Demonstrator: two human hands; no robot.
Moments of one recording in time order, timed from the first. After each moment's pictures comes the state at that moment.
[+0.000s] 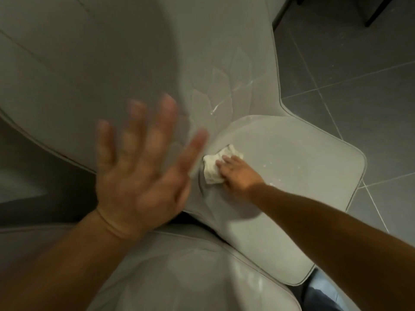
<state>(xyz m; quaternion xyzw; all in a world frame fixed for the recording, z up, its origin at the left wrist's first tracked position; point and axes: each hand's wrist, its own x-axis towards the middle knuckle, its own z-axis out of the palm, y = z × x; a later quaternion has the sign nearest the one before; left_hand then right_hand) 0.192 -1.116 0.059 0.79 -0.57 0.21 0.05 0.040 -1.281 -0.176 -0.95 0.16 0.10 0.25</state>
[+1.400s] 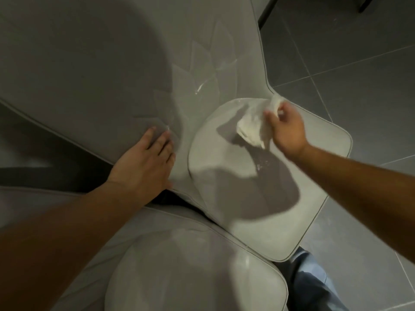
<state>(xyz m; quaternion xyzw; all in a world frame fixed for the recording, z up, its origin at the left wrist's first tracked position) 0.187 -1.121 -0.002 0.57 -0.67 -0.02 -0.48 -0.027 -1.357 -0.101 -0.69 0.48 -0.25 0.47</state>
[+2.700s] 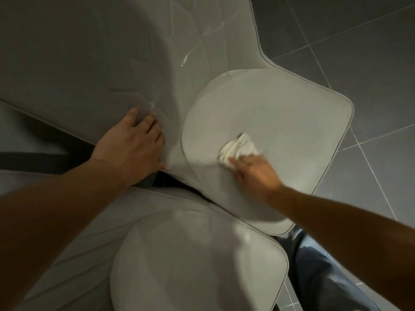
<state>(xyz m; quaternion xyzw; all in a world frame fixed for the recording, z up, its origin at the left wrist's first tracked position) 0.180 -1.124 0.008 0.57 -0.67 -0.01 -0.48 -0.079 -1.222 -0.155 -0.91 0.29 -0.02 0.30</state>
